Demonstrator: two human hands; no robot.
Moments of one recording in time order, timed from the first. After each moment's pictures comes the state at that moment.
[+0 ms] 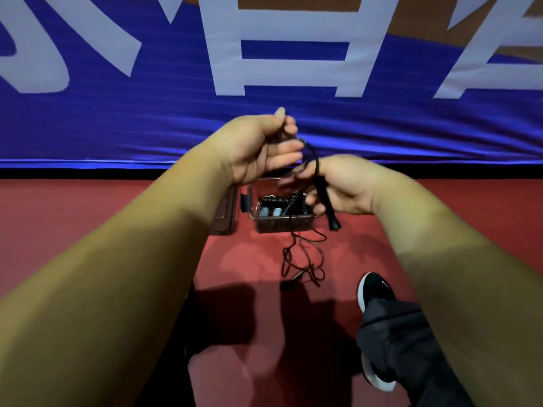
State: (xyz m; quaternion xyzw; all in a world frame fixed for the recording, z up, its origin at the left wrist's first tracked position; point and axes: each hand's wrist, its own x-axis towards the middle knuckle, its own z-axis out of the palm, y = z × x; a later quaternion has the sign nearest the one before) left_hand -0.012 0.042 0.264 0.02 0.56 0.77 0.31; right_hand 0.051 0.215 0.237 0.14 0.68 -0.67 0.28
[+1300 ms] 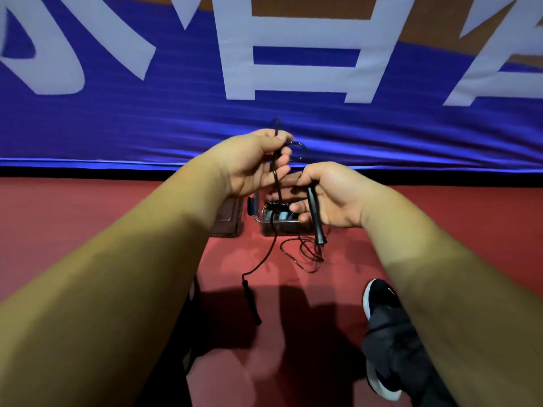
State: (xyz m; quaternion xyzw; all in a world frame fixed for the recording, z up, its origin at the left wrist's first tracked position) left_hand -0.014 0.018 0.249 -0.01 0.60 0.73 0.33; right_hand 0.046 0.191 0.225 0.14 0.61 -0.71 0.33
